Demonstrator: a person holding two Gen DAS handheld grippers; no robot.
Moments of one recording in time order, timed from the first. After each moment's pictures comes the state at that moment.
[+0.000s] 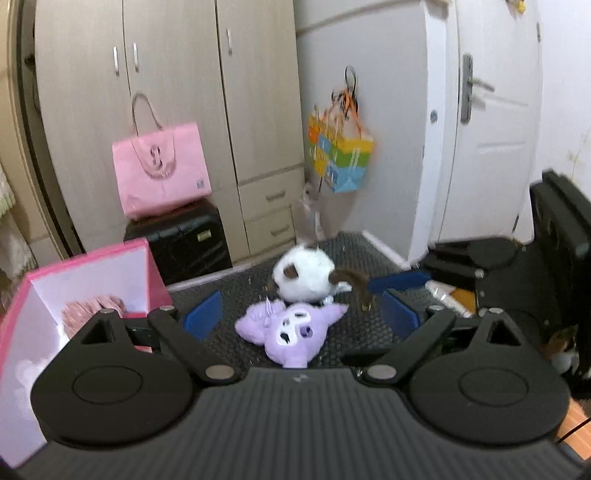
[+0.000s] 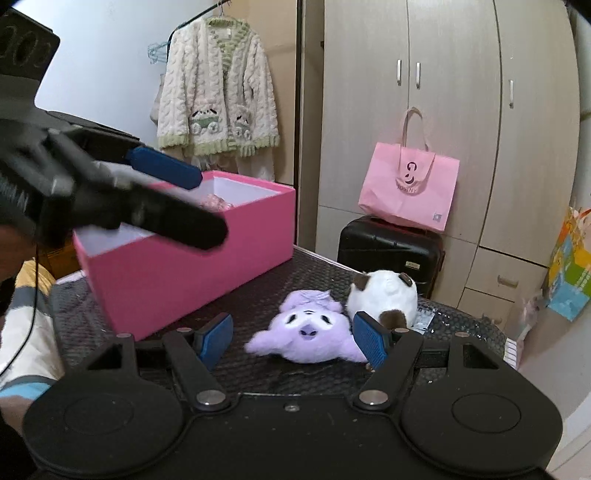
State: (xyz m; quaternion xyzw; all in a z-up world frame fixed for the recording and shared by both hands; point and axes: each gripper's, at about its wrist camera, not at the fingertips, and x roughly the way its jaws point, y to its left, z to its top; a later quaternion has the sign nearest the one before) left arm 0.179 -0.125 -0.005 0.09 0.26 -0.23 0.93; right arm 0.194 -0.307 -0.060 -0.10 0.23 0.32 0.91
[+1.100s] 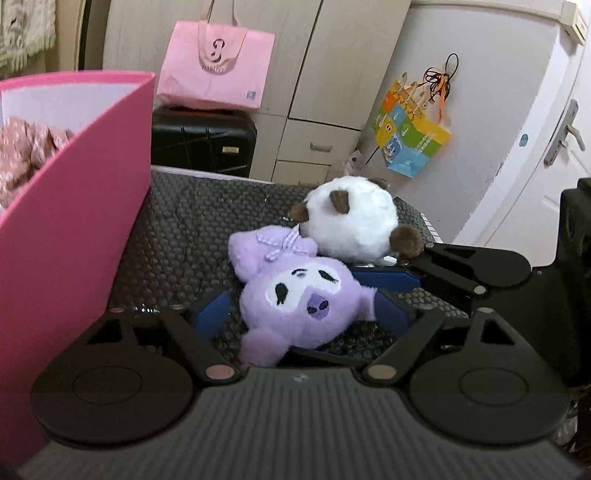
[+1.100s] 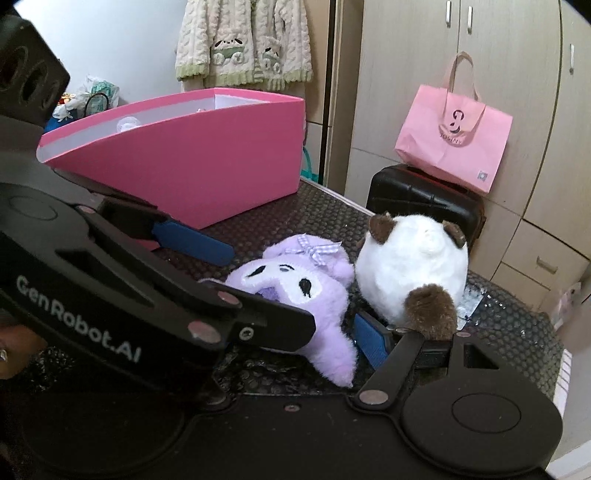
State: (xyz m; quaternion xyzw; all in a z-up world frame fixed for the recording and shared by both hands) left arm 0.249 -0.128 -0.110 -0.10 0.34 -0.15 0.92; right arm 0.272 -0.286 -0.115 -0.15 0.31 0.37 0.86
